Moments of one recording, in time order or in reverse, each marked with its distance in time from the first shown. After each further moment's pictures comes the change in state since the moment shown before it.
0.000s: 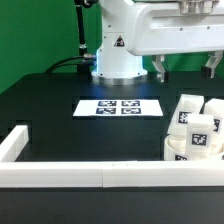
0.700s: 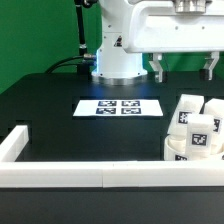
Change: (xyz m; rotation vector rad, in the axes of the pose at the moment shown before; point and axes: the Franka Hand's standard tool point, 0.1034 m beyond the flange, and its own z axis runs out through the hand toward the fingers) arm 0.012 0.008 -0.010 -0.083 0.351 0.003
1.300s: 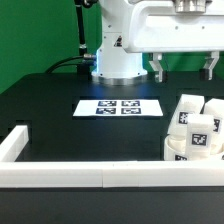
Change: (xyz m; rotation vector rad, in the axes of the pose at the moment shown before) arm 0.000 0.000 0.000 0.000 0.000 0.000
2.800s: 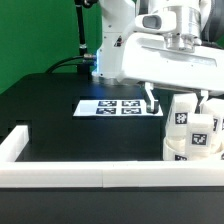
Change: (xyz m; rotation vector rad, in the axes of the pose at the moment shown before) arm -0.019 0.011 0.059 -0.136 0.222 -0.061
